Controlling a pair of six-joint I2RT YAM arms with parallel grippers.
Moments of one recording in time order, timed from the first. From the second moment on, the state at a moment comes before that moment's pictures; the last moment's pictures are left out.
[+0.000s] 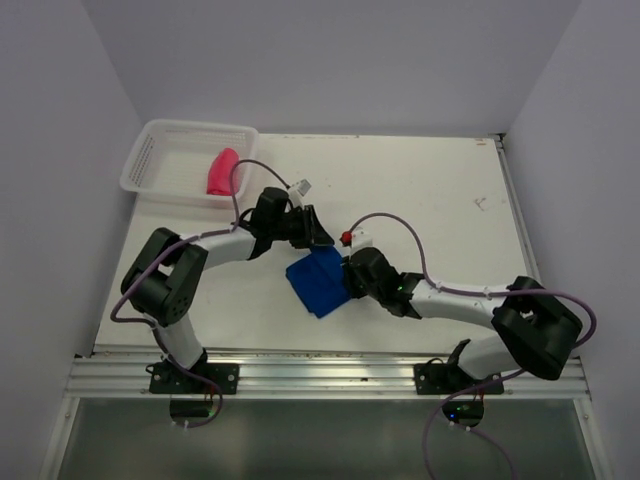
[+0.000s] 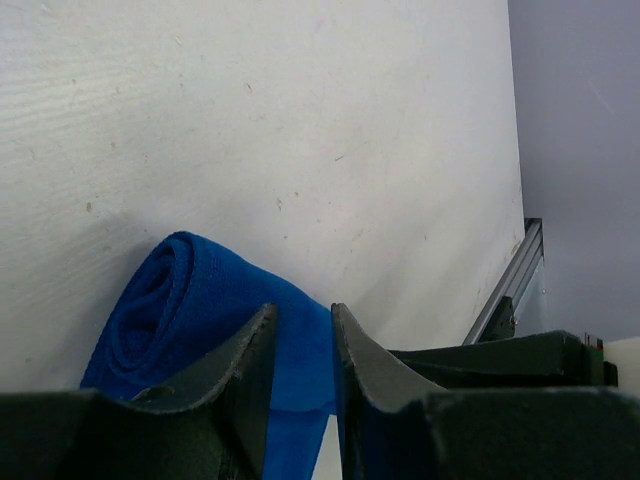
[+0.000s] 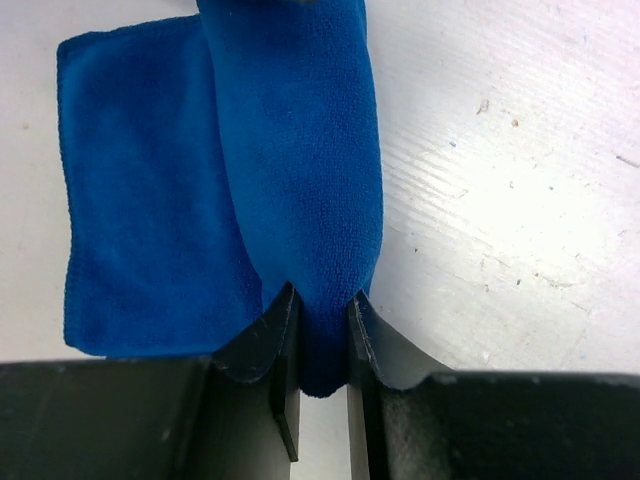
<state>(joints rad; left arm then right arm) -0.52 1.78 0.93 0.23 0.52 -0.70 0.87 1.40 0.60 0.07 0.22 0.40</state>
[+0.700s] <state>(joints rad) -0.51 1.58 0.82 0.20 0.51 -0.71 1.30 1.70 0.87 -0.18 0.85 0.22</state>
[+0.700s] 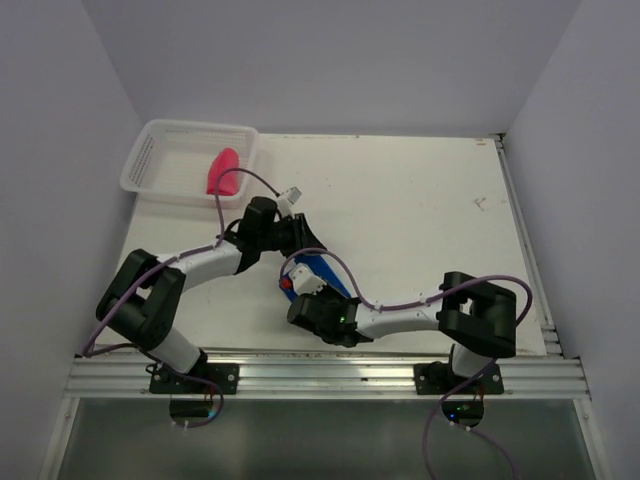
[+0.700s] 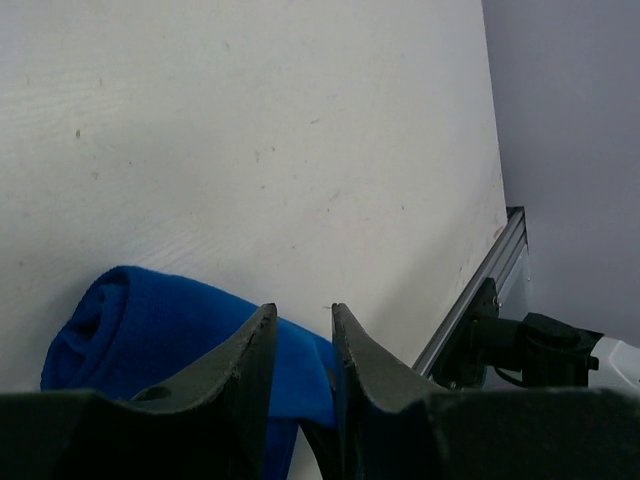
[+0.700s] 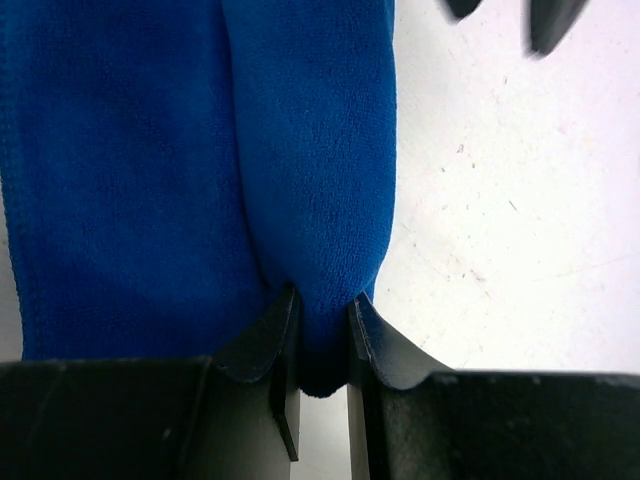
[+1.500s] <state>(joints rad) -0.56 1.53 0.58 0.31 0.44 -0.73 1.33 1.46 0.84 -0.23 0.78 0.23</state>
